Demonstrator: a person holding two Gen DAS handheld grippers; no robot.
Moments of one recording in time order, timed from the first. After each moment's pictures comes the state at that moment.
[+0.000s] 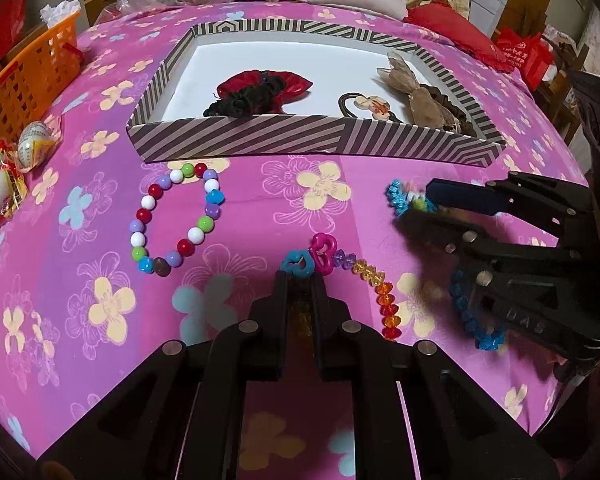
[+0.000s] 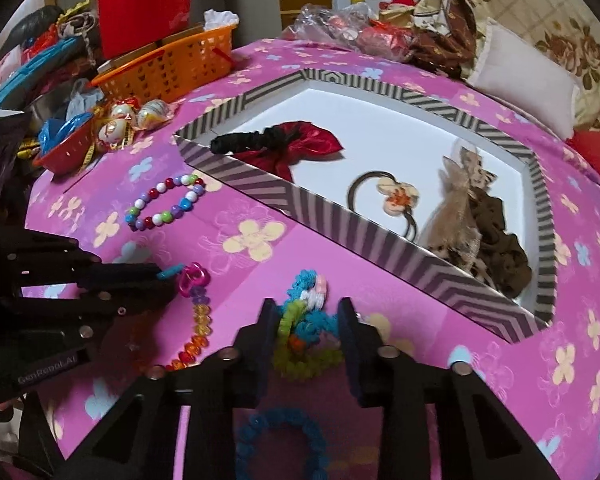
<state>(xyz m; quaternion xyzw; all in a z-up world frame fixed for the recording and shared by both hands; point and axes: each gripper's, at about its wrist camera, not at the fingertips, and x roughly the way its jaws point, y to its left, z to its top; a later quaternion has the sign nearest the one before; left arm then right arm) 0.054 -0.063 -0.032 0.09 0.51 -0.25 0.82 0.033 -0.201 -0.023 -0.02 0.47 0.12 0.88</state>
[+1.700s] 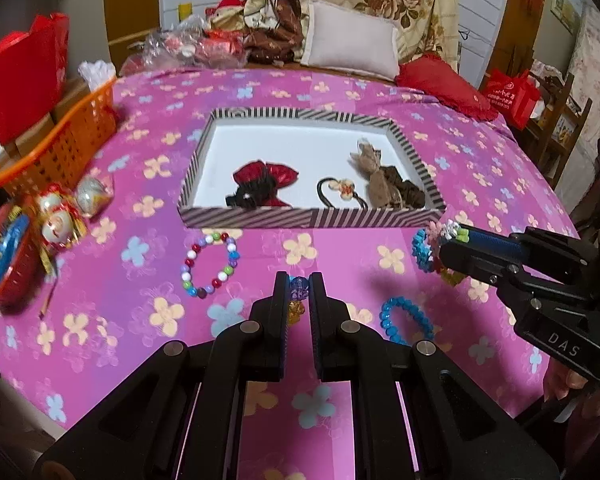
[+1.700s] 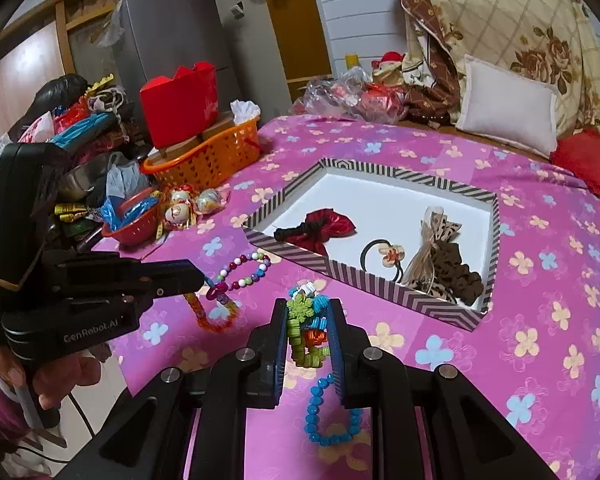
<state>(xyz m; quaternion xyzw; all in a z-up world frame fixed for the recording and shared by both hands) 0.010 -0.049 0.070 0.06 0.43 -0.24 0.87 -0.041 -0.215 0.074 0.06 0.37 0.15 0.92</state>
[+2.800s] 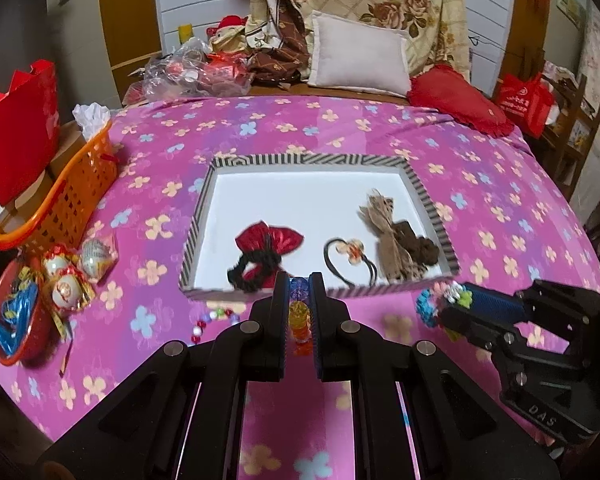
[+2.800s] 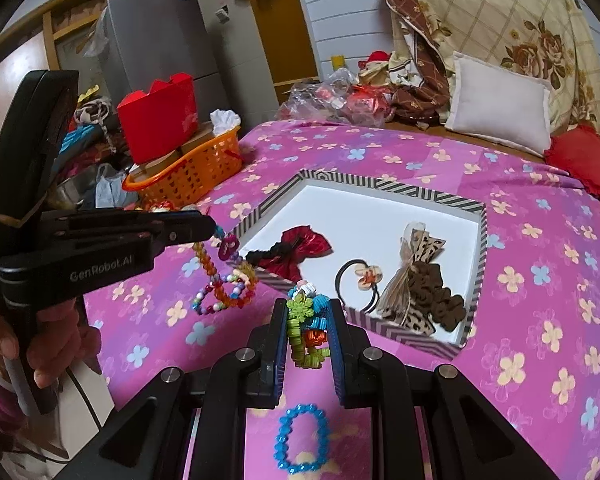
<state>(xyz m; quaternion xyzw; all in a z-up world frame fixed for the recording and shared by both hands) 0.069 -0.092 0.100 0.09 0.41 -0.21 0.88 -0.004 -0.241 0.078 0.07 0.37 0.13 0.92</state>
